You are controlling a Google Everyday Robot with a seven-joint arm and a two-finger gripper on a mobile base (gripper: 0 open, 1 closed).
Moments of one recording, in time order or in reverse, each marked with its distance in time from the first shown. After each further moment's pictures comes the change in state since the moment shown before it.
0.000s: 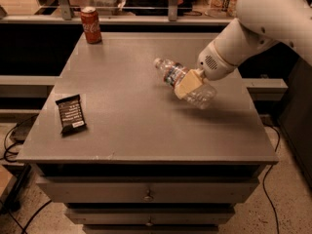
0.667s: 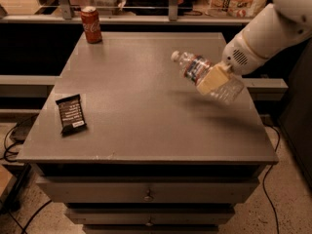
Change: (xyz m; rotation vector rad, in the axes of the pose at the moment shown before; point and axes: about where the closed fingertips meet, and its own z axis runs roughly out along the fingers) arm 0.026 -0.017 -0.059 0.097 -0.004 -0.087
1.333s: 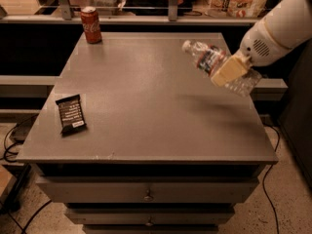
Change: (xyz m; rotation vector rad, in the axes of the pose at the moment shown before) arm 0.006 -0.012 -0.039 0.049 -0.027 -0.041
